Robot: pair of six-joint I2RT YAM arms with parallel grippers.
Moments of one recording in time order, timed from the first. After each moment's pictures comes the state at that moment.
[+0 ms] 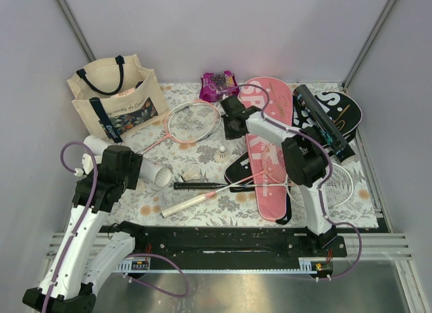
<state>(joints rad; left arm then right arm) -0.26 0.69 0.91 -1.05 -0.41 -1.50 0.60 2.22 1.76 -0.56 0.13 0.39</state>
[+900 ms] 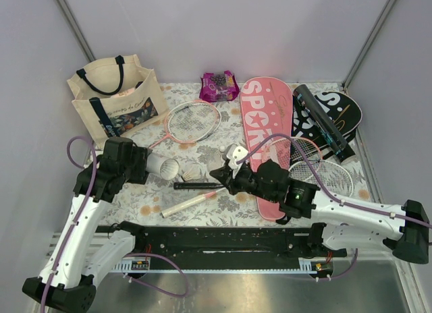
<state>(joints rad) -0.26 0.79 0.99 -1.06 -0.23 -1.62 1.14 1.05 0.80 0.12 0.08 0.04</state>
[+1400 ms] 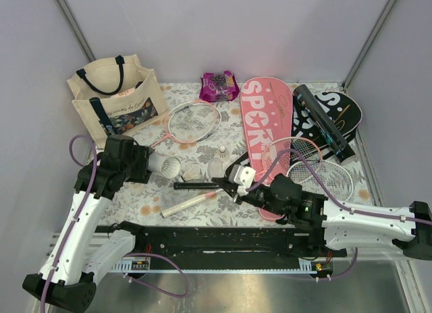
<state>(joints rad) -0.26 0.81 1.01 -1.07 -0.19 -1.65 1.30 0.95 0.73 0.23 0.17 -0.19</state>
